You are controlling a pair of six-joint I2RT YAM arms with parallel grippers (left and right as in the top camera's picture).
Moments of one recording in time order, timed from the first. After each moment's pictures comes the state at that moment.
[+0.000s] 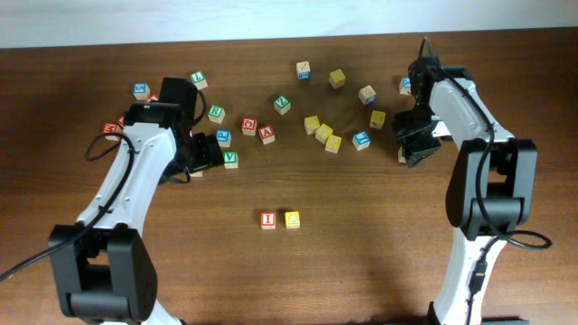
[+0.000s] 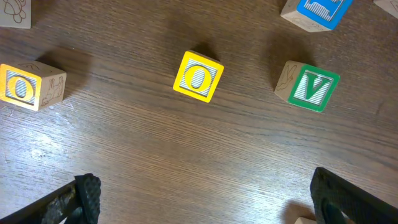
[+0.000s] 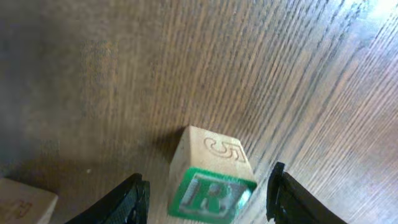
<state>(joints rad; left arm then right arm) -0.11 1.79 1.43 -1.09 -0.09 -0.41 -0.02 2.22 1.74 -1.14 -0.03 1.31</state>
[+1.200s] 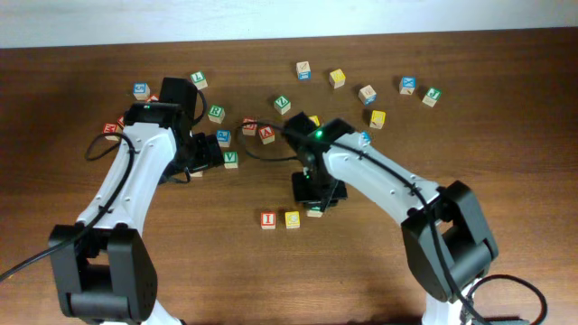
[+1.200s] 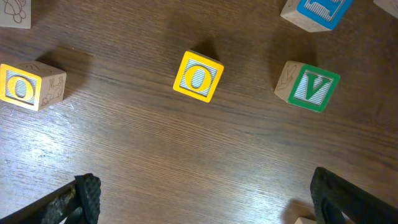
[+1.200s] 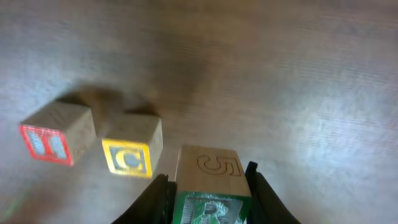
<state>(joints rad) -0.11 1.79 1.43 -1.09 -0.09 -0.41 0.61 1.97 1.48 -1.12 -0.15 0.50</state>
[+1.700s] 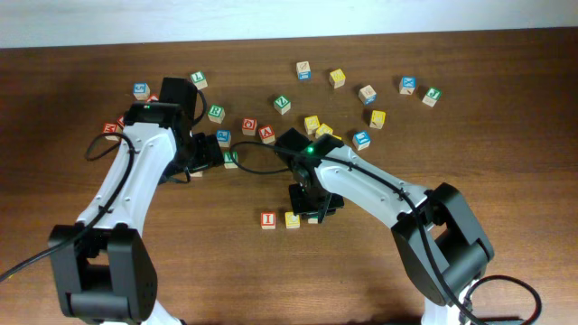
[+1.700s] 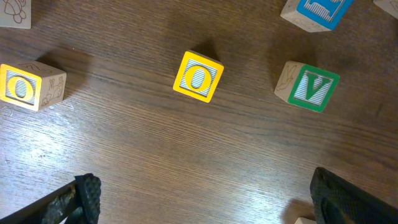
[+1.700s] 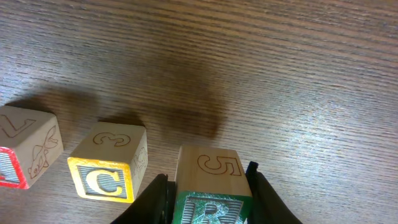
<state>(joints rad) -0.11 1.79 1.43 -1.09 -0.09 -0.41 0.65 1.97 1.39 -1.03 -0.08 0.51</state>
